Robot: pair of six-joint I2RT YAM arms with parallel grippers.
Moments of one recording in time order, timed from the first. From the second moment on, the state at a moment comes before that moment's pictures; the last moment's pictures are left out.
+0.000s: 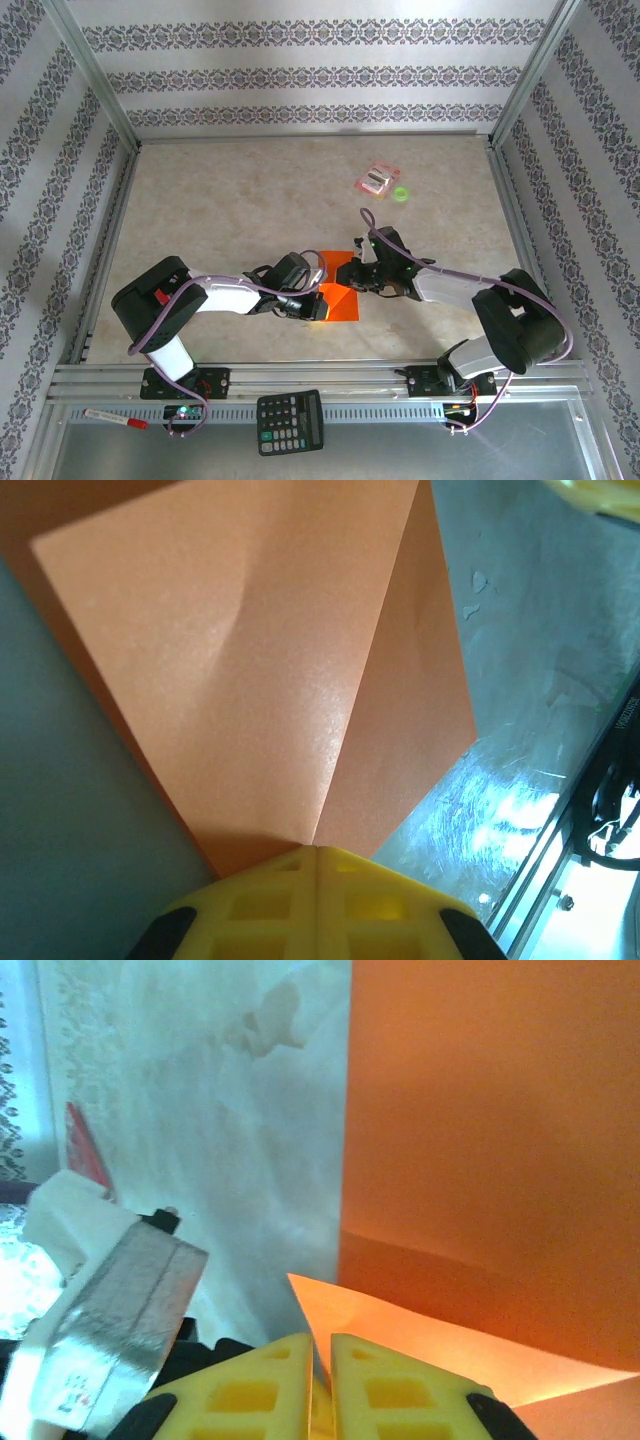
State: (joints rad) left arm -0.82 1.68 0.65 0.09 0.50 -0.70; right arm 0.56 1.44 0.56 0.04 -0.55 0.82
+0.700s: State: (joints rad) left arm -0.82 1.68 0.66 0.08 0.50 -0.68; right arm 0.70 1.54 0.48 0.16 -0.51 0.95
